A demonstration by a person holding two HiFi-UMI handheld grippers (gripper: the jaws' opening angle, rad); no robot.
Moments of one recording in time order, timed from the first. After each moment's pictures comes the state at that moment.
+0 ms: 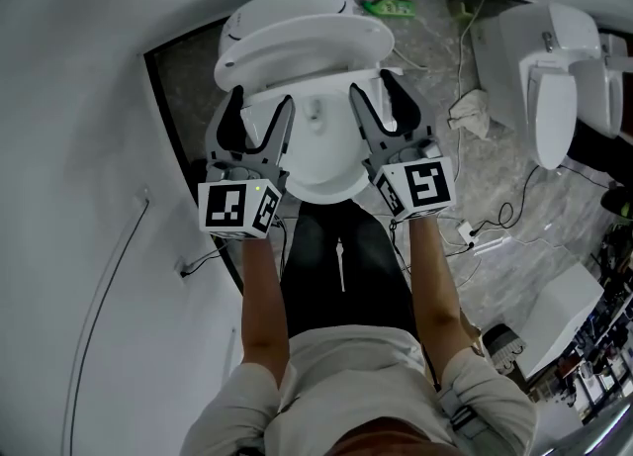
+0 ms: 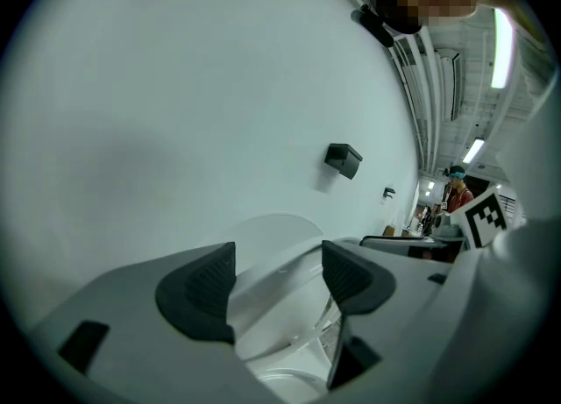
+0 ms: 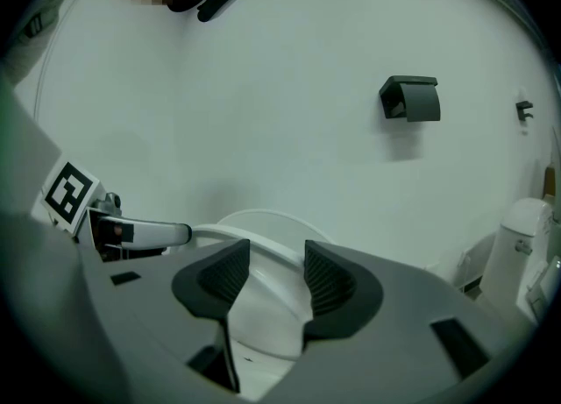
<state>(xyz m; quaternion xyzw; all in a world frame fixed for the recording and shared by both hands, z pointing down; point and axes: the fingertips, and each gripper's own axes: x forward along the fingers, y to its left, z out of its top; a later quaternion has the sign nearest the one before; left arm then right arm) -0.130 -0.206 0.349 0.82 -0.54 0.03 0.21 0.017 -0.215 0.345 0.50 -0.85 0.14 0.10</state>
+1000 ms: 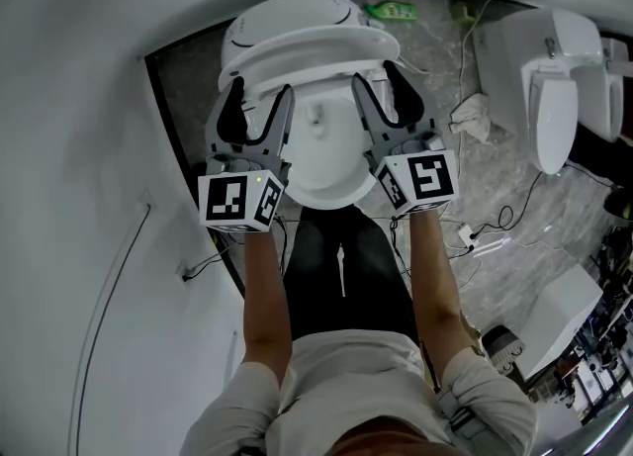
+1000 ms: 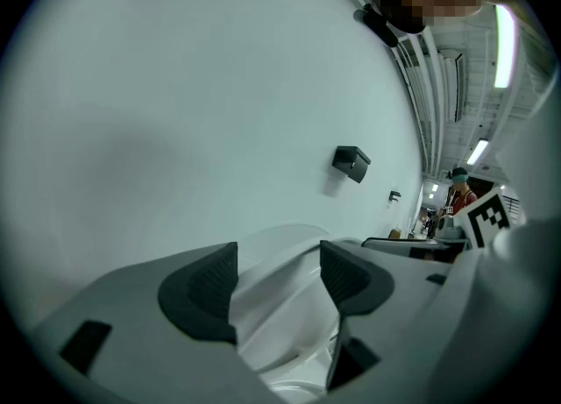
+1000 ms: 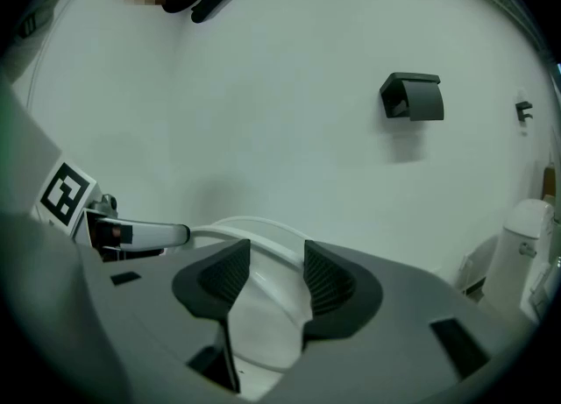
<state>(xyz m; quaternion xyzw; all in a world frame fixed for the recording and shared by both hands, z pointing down) -0.139 -0.236 0.353 0.81 -0.55 0.02 0.20 0.011 -0.245 0.349 0.51 -0.85 0.13 0.09</state>
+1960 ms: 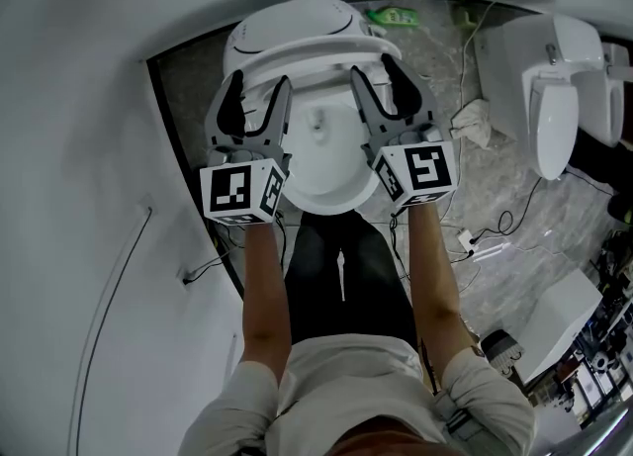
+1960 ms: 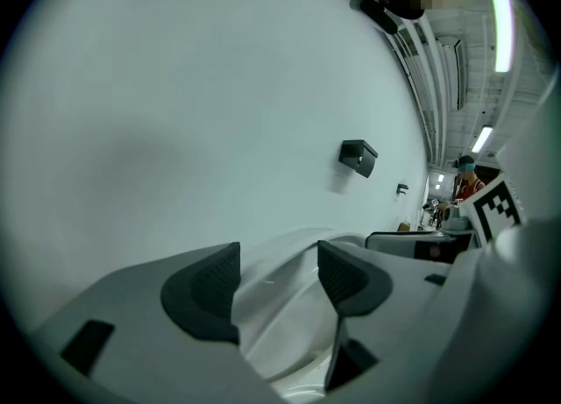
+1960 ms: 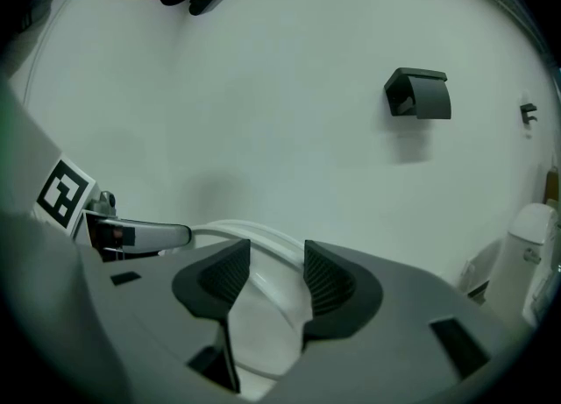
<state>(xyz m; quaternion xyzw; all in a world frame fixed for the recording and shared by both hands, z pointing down) -0.142 -0.259 0.357 0.80 -0.56 0.04 0.18 0.006 -0.269 0.351 0.51 -0.85 0.13 0.10</state>
